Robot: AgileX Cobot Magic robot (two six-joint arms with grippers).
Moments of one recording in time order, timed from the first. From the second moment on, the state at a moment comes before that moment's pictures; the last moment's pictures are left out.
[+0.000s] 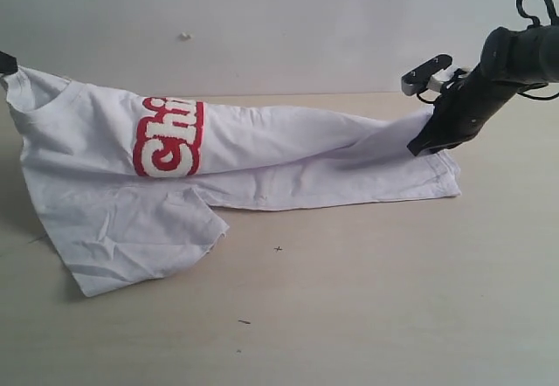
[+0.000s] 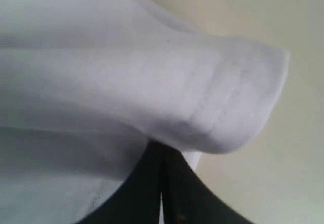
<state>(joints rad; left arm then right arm) 0.40 2.08 -1.58 -1.16 1.02 0.91 -0.12 2.38 -1.74 0.13 0.63 -0.63</state>
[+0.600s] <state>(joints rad) 0.40 2.08 -1.59 -1.23 1.20 1.26 -0.12 2.38 -1.74 0.12 0.64 -0.63</state>
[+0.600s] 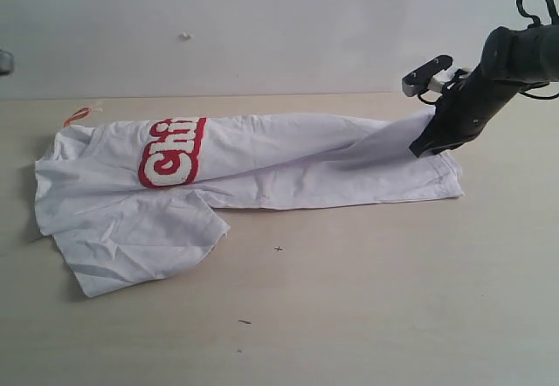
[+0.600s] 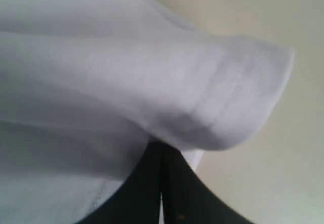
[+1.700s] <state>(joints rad) -0.14 2.19 -1.47 -0.31 0.99 0.77 -0.12 2.18 -1.51 0.31 0.86 -0.77</state>
